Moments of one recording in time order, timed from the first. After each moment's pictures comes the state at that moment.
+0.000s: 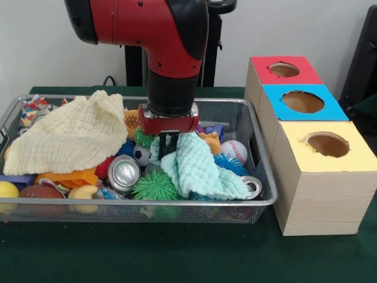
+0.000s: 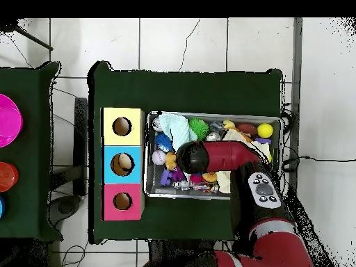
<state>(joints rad) -0.39 -0.48 0.14 1.56 -0.43 0.48 1.57</state>
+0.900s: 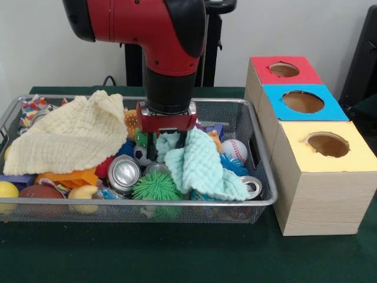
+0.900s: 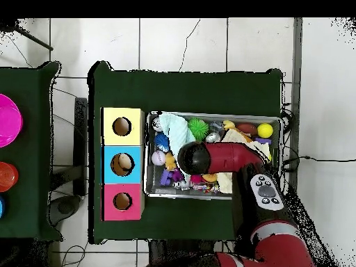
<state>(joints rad) -0.40 -0.48 0.14 1.57 -0.42 0.47 1.57</state>
